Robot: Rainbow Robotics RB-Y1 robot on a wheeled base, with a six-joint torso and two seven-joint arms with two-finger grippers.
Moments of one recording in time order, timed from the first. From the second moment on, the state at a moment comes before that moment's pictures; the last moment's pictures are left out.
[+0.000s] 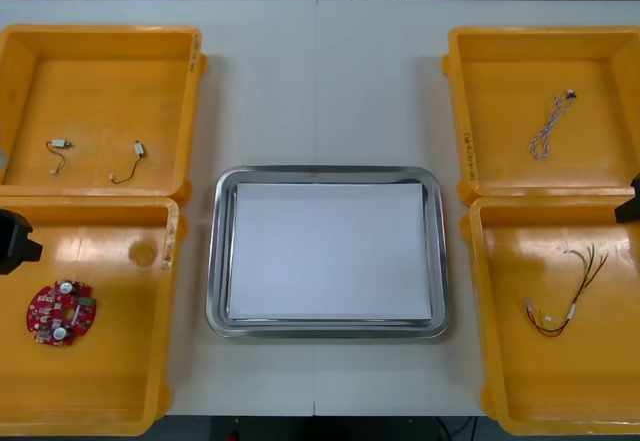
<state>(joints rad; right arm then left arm) -0.28 -0.78 -0.29 -1.97 -0.86 1.92 1.31 -0.06 0.84 0.28 -2.18 0.89 1.83 -1.30</state>
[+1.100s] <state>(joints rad) -0.21 -0.74 -0.29 -2.06 -0.79 1.83 1.25 -0.05 0.92 0.28 -2.18 0.96 1.79 -1.69</state>
